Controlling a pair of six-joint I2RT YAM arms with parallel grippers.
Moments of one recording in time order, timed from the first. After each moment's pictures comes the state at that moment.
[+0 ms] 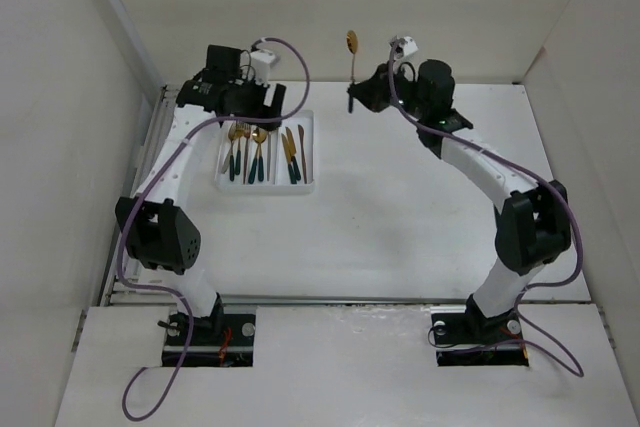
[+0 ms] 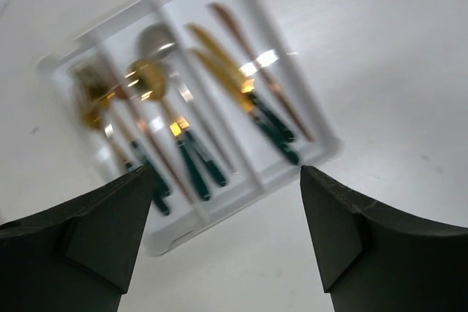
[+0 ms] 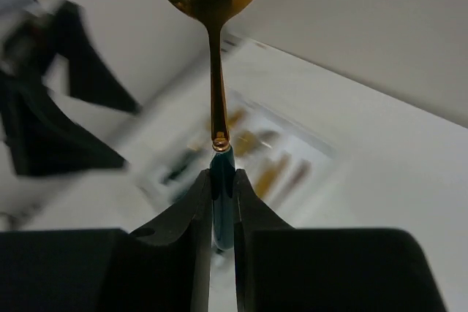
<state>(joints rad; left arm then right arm) -0.18 1.72 1.76 -0.82 0.24 0.19 0.34 1.71 1.42 0.17 -0.48 0.21</state>
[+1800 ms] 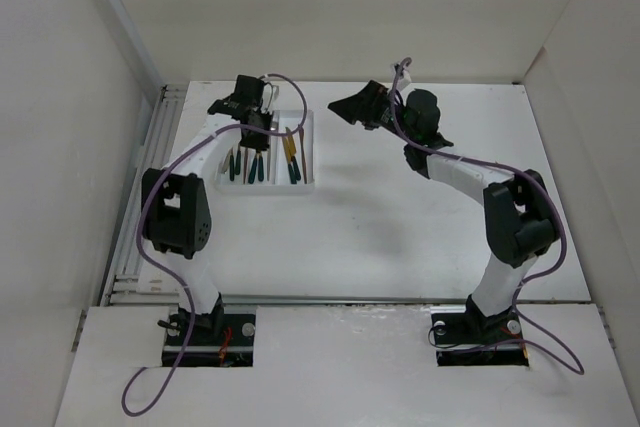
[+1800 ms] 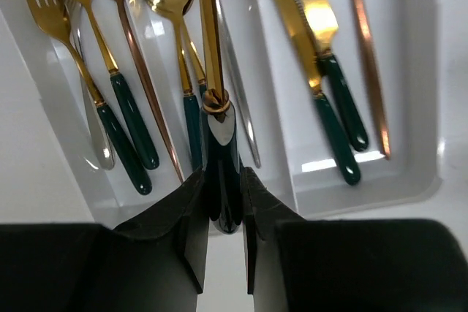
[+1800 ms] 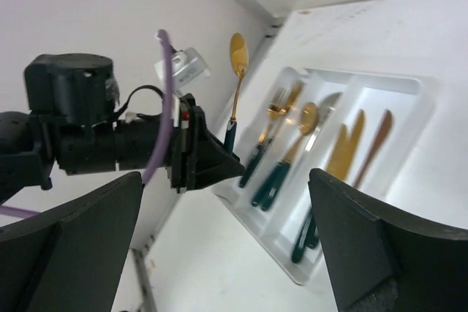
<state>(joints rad) -0.25 1.82 1.56 -0.71 -0.02 -0.01 0.41 1.78 1.21 0.64 -0.47 0.85</state>
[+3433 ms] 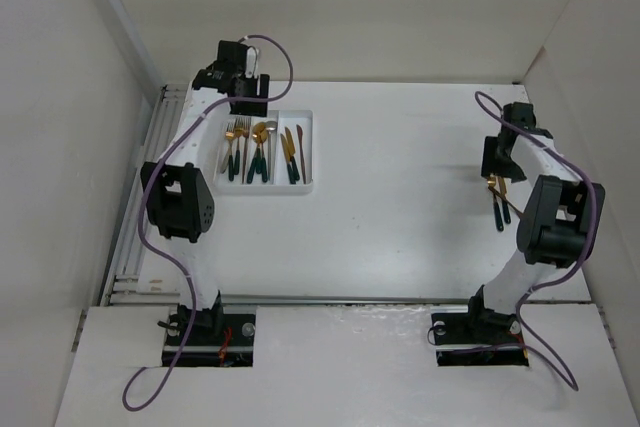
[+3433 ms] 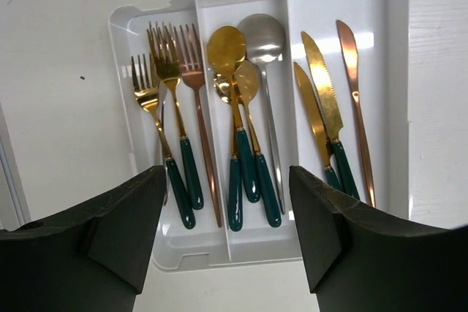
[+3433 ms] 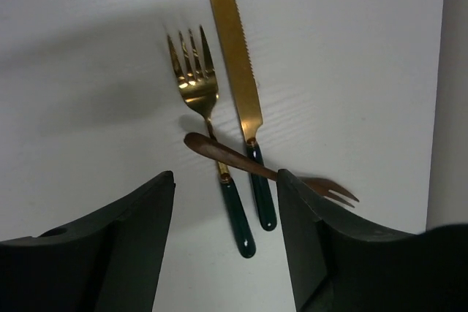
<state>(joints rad) -0.18 1.98 1.94 -0.82 -0.04 -0.04 -0.21 1.73 1.28 -0.64 0.23 -0.03</state>
